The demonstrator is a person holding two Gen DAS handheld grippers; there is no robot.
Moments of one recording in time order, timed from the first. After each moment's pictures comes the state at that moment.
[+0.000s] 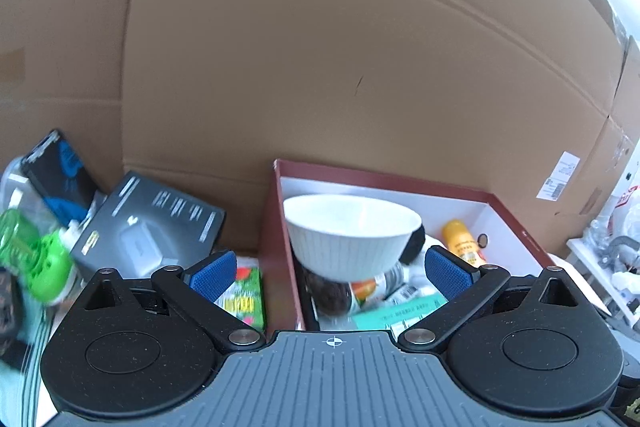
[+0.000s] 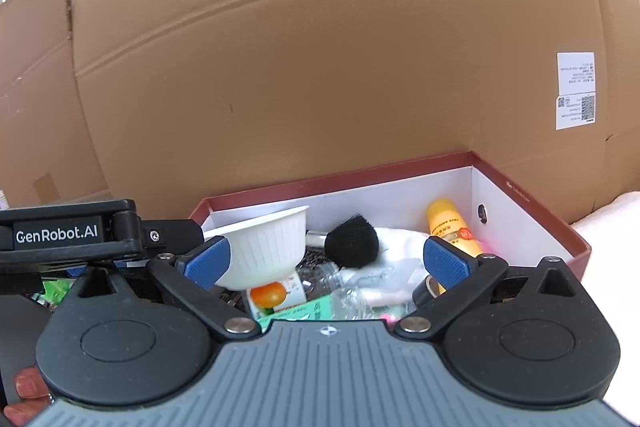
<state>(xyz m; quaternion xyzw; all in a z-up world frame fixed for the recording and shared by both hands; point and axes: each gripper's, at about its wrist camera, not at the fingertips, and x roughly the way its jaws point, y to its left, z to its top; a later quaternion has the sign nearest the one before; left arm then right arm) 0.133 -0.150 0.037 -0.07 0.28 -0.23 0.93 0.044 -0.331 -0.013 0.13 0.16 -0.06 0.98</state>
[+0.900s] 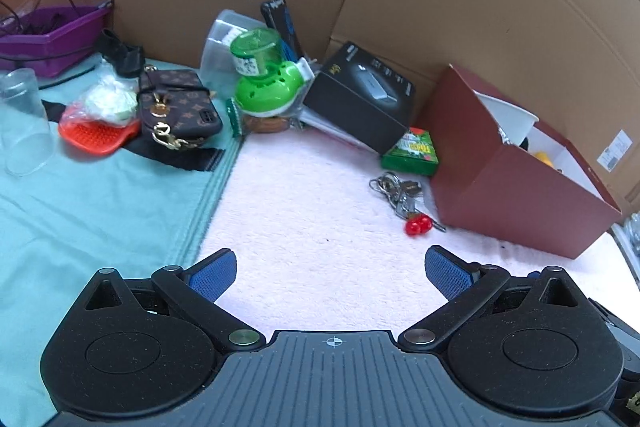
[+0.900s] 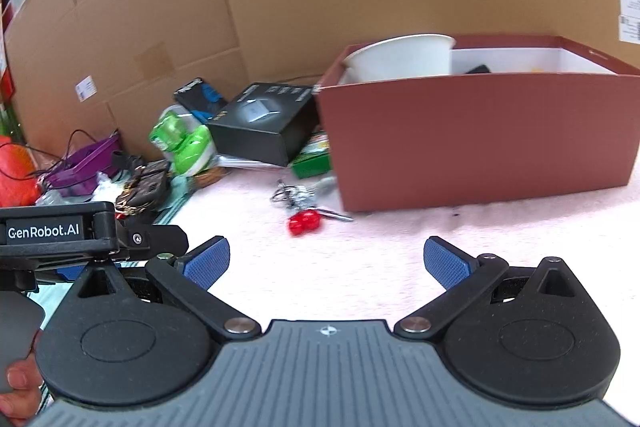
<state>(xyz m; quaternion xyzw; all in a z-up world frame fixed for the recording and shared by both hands) 0.036 0.002 -0.013 -0.12 0.36 -0.12 0.92 -0.026 -0.214 -0.061 0.11 0.25 0.04 0.96</state>
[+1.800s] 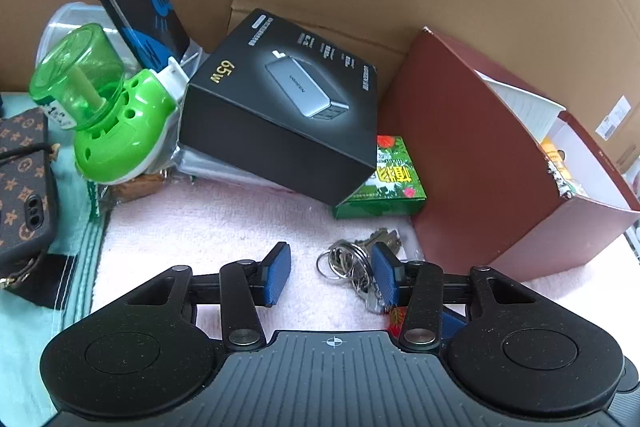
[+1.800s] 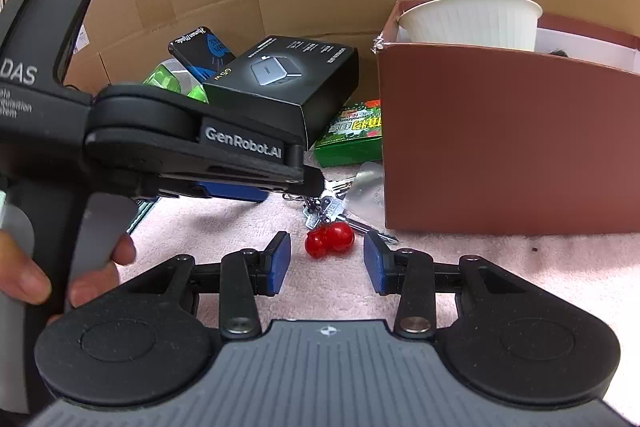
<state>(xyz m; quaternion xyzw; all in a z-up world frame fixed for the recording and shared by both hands) 0.170 -0.062 -0.043 -0.07 0.39 -0.22 0.89 0.053 -0.191 -0.083 0.06 0.30 0.07 0.95</state>
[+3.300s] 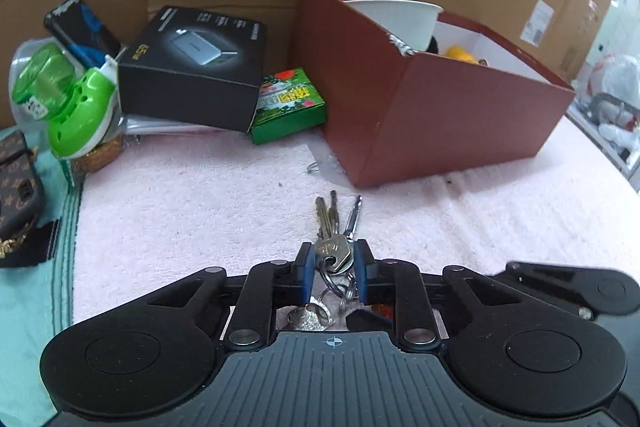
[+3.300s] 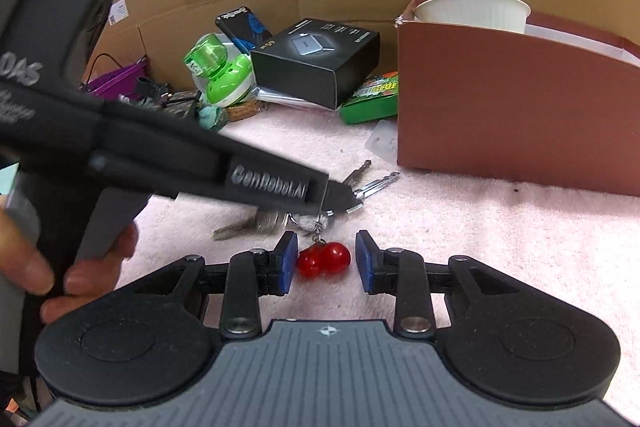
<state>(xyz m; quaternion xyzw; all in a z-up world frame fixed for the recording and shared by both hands) 0.093 -0.082 -0.040 0.03 0.39 -0.30 0.87 -0.012 -0.188 -0.078 0.04 0.31 0.09 0.95</state>
